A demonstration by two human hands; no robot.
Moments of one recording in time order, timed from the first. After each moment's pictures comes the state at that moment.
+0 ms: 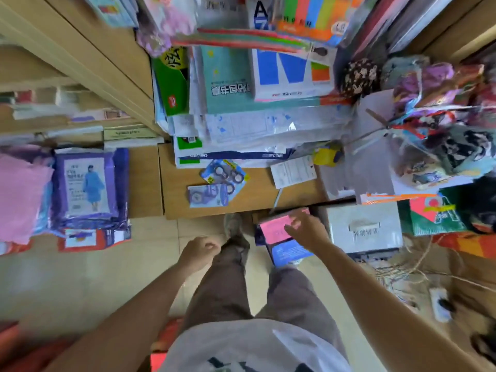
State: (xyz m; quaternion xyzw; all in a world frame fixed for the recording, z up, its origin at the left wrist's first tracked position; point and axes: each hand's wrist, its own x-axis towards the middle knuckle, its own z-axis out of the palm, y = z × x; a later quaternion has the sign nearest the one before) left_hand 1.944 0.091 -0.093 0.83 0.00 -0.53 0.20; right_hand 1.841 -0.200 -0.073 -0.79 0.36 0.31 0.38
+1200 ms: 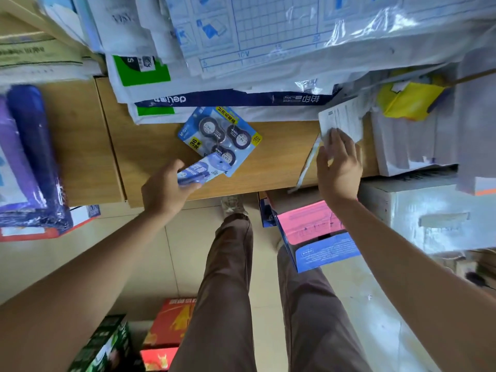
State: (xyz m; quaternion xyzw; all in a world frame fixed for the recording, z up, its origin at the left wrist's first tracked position) left_hand 2.057 0.098 -0.318 0.95 -0.10 -0.30 0.09; right_hand 1.902 -0.218 -0.323 -0.91 0.35 -0.08 0.21
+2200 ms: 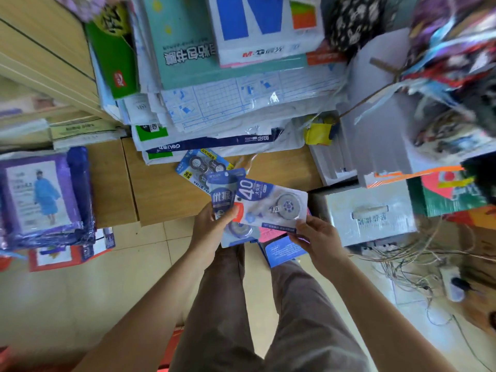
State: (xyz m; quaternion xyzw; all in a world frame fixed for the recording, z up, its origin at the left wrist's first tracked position) left_hand 1.936 -0.017 -0.129 0.69 0.16 -0.42 0.57; right_hand 1.779 -0.204 -0.140 -0.37 0.56 0.05 0.74
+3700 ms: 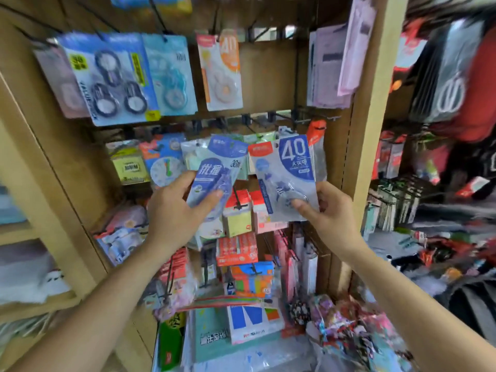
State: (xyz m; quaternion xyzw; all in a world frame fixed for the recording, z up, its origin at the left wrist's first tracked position) left_hand 2.089 -0.121 0.473 0.71 -0.44 0.27 0.48; right_hand 1.927 -0.362 0.429 -0.76 0.08 -0.44 0.47
